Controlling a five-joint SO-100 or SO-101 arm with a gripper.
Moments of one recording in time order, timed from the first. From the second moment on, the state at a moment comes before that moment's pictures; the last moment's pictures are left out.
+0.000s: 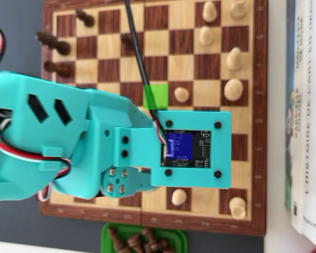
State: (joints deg) arm 8.6 93.7 88.2 68.0 80.9
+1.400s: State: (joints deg) arm 7.3 76.0 80.8 70.9 83.1
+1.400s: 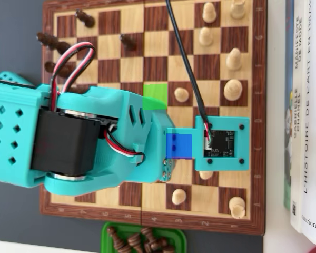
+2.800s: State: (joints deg) arm 7.5 71.5 78.3 70.9 83.1
